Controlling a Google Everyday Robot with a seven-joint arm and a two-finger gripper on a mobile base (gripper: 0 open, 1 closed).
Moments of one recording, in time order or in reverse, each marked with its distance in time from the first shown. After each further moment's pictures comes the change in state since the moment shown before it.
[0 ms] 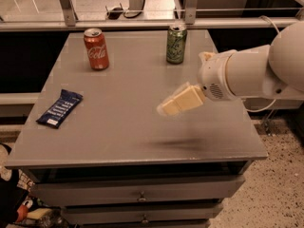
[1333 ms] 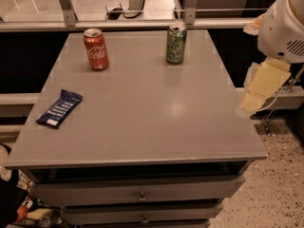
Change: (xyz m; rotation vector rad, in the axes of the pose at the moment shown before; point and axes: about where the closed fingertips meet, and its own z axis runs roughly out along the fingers) arm 0.016 -0.033 -0.137 -0.077 0.531 -0.352
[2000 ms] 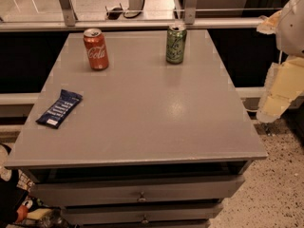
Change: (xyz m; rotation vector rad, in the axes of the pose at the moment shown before) arm 0.019 0.010 -0.022 -0.023 0.069 -0.029
